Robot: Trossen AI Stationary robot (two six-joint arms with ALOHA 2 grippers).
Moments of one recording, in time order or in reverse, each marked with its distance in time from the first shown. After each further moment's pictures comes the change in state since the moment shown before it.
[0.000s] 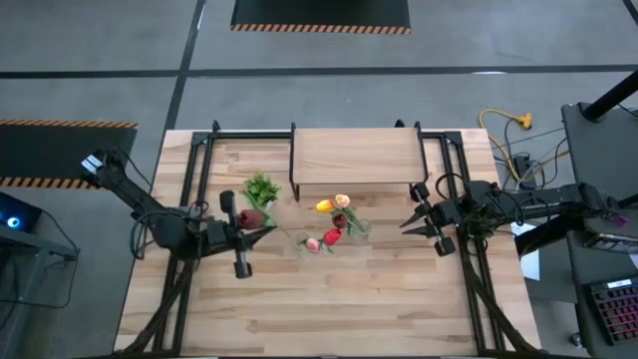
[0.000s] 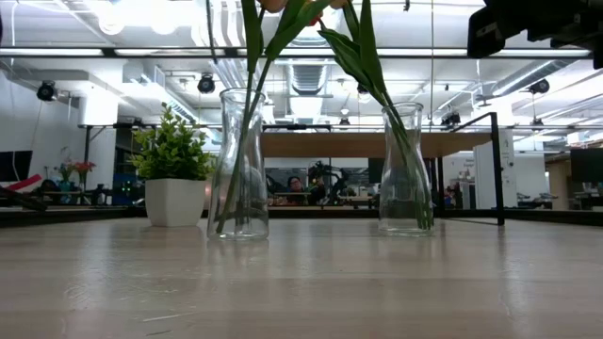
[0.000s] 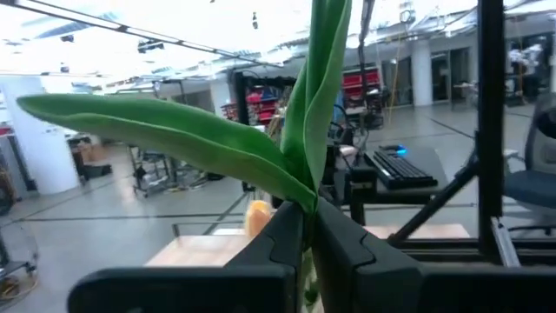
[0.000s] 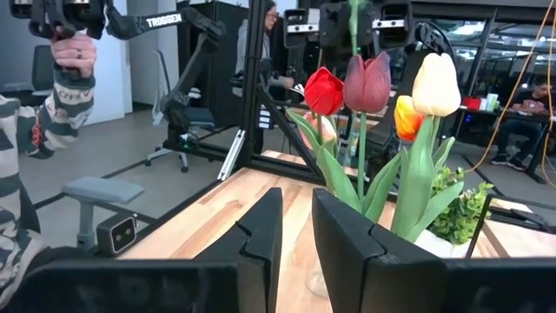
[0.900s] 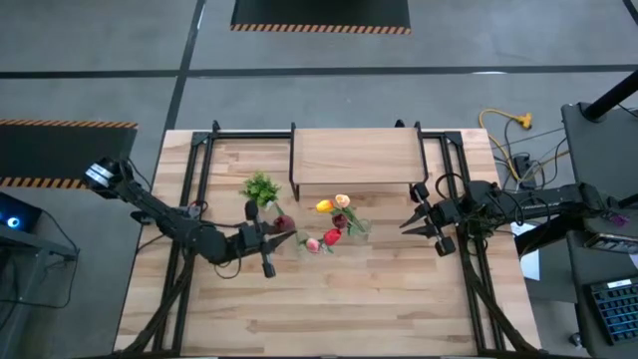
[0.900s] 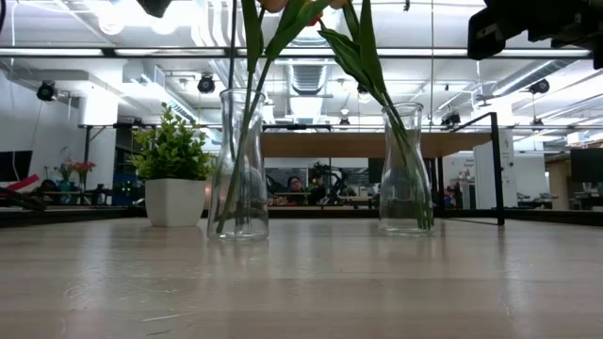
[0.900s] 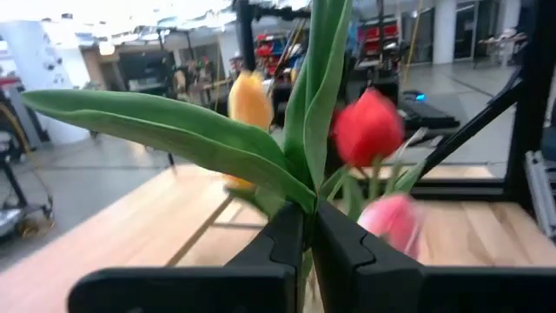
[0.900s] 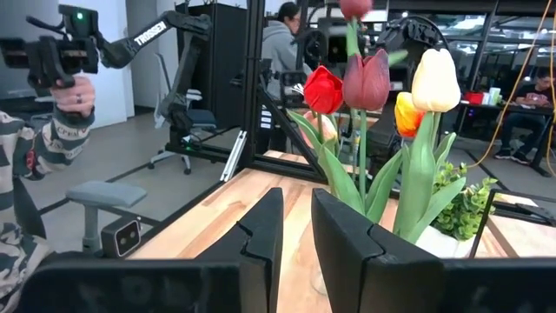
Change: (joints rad) left arm 0.112 0.179 -0.139 0.109 0.043 -0.183; right arm 0.000 0.000 0.000 0.000 0.000 0.027
